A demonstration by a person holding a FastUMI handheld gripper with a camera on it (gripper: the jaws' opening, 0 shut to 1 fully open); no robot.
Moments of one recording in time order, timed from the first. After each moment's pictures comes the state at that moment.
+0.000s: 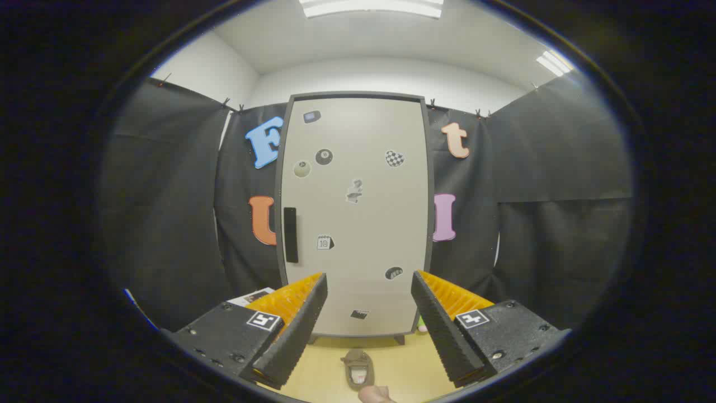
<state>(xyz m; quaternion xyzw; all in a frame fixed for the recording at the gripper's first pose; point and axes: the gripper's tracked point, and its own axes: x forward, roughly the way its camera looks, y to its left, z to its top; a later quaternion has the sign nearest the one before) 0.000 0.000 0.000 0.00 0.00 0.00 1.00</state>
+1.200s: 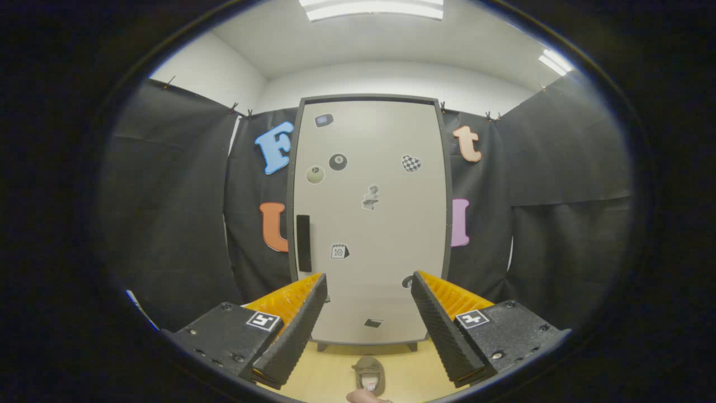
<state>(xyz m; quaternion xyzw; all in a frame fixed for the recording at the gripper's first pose) 0.026 0.027 0.009 0.01 -0.02 0.02 1.00</state>
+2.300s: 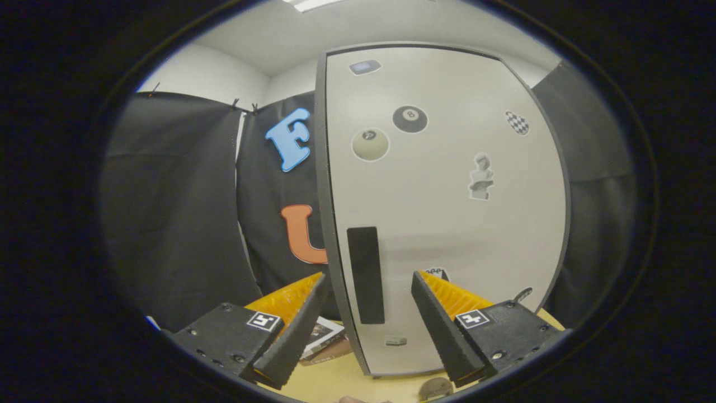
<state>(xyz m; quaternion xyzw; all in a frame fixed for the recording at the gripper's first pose) 0.211 0.162 0.012 0.05 0.02 0.09 0.99</state>
